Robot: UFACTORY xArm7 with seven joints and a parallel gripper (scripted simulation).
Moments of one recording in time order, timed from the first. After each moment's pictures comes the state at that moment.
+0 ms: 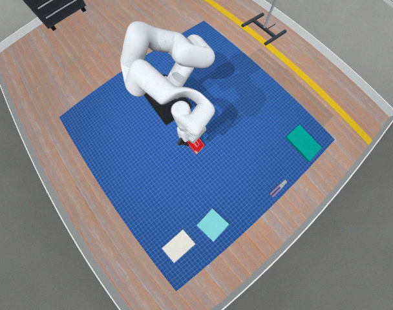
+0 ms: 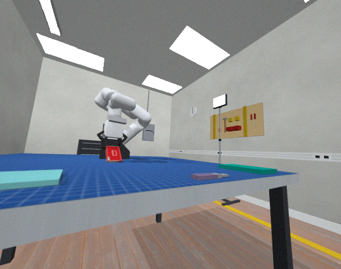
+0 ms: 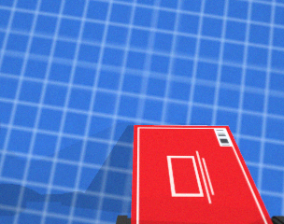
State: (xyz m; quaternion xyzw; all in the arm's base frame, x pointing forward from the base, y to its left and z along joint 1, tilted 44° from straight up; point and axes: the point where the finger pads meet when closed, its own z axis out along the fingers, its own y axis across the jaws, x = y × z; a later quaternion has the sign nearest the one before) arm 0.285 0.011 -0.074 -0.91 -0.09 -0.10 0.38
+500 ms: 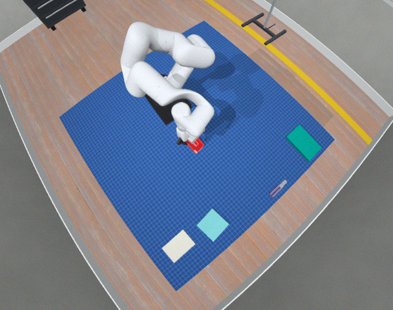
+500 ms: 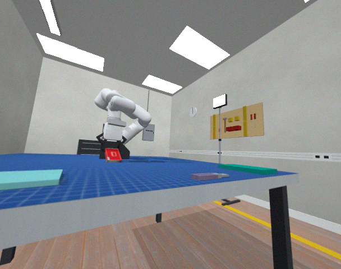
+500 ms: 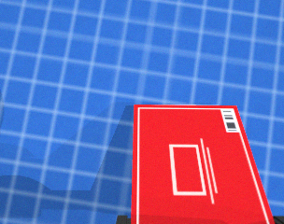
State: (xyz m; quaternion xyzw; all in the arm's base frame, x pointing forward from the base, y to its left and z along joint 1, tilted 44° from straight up) arm 0.272 0.017 -0.085 -0.92 -0.10 -0.08 0.38
